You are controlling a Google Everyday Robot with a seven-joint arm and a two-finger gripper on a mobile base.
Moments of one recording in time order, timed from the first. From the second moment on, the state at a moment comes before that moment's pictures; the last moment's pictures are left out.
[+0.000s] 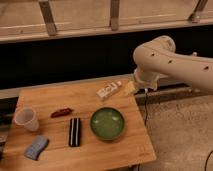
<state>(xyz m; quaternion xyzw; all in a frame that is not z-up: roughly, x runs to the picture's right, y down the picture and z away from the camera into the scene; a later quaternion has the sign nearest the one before) 0.164 0.014 0.670 -0.18 0.16 0.59 0.77</state>
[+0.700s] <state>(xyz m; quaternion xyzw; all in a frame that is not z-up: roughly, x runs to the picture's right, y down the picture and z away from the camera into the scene) 0.123 0.029 0.691 -0.20 0.15 0.57 0.78</state>
